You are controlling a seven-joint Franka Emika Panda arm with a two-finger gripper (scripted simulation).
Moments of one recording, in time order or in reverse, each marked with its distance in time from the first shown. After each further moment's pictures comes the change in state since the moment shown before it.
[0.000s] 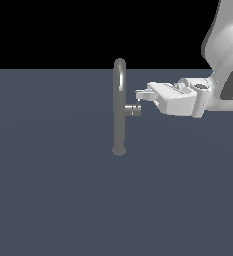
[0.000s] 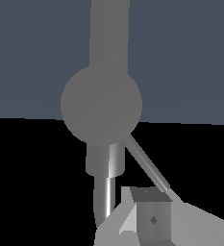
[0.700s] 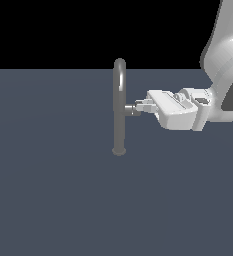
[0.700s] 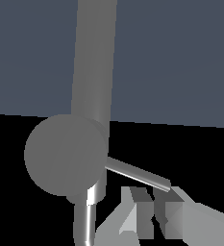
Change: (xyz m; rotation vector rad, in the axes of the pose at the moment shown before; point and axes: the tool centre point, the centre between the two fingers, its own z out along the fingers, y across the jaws) arm 0.024 0.017 0.000 -0.008 -0.005 -0.028
